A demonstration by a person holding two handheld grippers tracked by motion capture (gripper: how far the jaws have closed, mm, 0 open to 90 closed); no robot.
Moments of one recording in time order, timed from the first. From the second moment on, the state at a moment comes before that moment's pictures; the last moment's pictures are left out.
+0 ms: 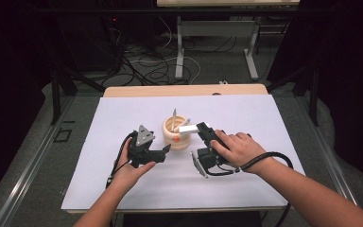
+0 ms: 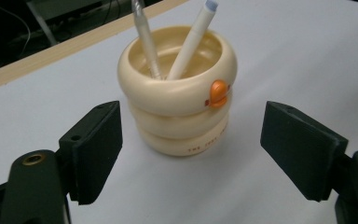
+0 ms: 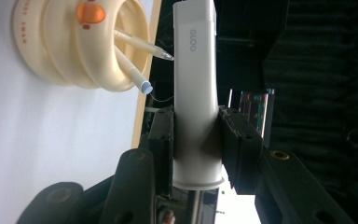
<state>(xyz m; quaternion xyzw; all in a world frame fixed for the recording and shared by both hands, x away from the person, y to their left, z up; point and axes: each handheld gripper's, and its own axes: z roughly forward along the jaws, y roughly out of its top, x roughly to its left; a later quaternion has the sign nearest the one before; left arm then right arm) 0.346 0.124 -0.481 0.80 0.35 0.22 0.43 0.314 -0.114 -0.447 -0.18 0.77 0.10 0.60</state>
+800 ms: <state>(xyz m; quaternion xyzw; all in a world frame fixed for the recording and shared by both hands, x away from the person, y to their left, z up) 0.333 0.095 -0.457 0.84 0.27 0.18 0.42 0.301 -0.114 -0.458 -0.28 0.77 0.04 0.57</state>
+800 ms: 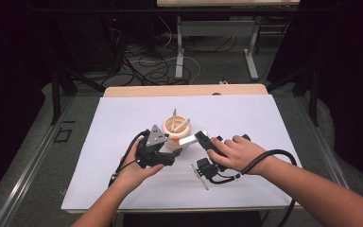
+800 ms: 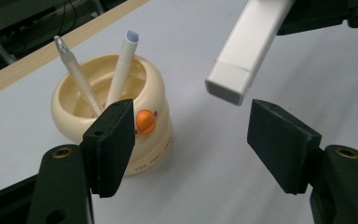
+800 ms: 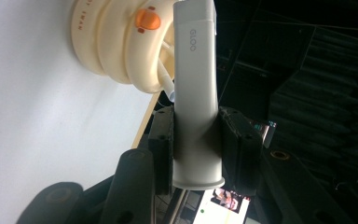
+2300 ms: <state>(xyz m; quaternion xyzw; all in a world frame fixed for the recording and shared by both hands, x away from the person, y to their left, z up) 0.348 0.029 -0.433 0.95 0.17 0.14 0.24 0.293 -0.109 -0.479 -0.39 0.72 -0.01 0.57</state>
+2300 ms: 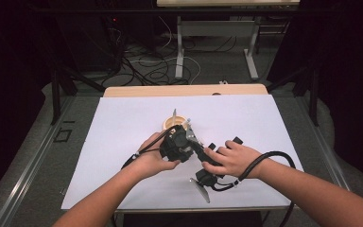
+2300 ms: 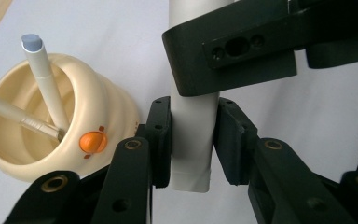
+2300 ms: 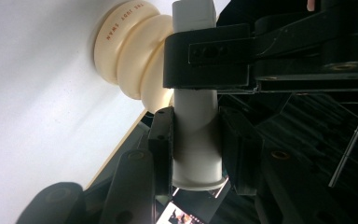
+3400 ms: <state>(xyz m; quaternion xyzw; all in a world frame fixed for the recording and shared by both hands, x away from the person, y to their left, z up) 0.416 0.081 -0.447 0.82 0.36 0.12 0.42 0.327 -0.123 -0.453 -0.09 0.84 0.17 0.50</state>
